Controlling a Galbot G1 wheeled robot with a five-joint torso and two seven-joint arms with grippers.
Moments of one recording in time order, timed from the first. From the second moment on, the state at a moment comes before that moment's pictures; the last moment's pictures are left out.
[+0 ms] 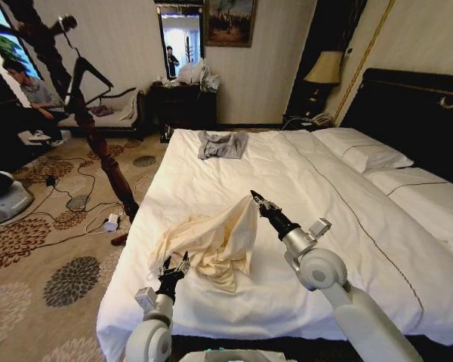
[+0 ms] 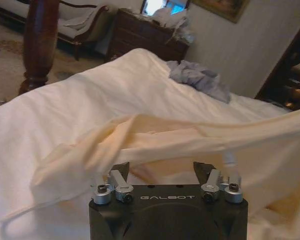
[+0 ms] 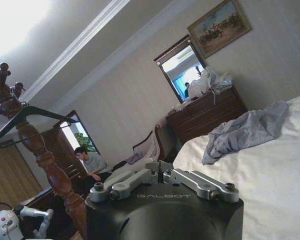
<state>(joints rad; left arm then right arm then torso) 1.66 -1.50 -0.41 -2.15 -0.43 0.22 -0.20 -1.15 0.96 0.32 2.21 1.13 -0.15 0.18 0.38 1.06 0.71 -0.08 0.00</state>
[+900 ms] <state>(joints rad) 1.60 -1.54 -0.42 -2.01 -0.44 0.21 -0.21 -1.15 0.95 0.32 2.19 1.12 -0.15 0.18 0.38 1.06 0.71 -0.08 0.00</state>
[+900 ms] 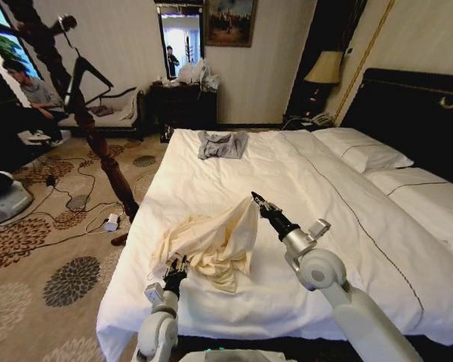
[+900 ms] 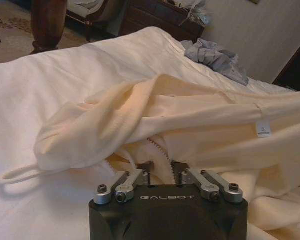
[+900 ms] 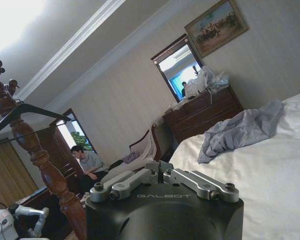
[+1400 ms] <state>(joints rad) 1.68 -1.50 -0.46 -2.13 -0.45 0.20 -0.15 -1.14 0.95 0.33 2.18 1.12 -0.14 0.18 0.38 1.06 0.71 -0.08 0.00</state>
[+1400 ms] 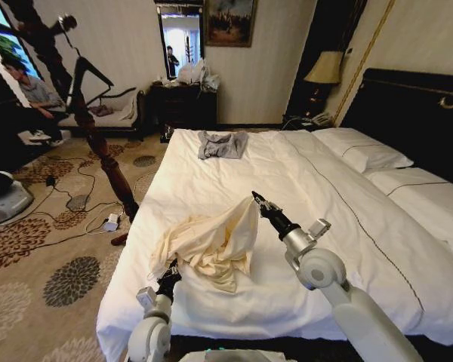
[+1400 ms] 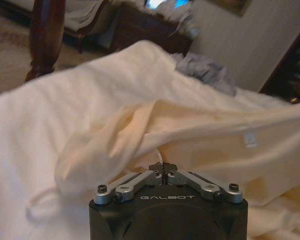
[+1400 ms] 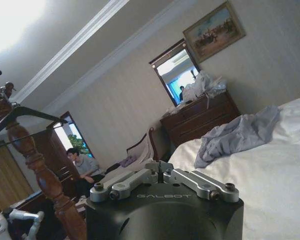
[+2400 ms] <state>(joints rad) 1.41 -0.60 -1.61 -2.44 -1.63 0.27 -0.28 -0.73 0.63 0.65 2.44 1.65 -0.14 0.30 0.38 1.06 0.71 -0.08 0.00</state>
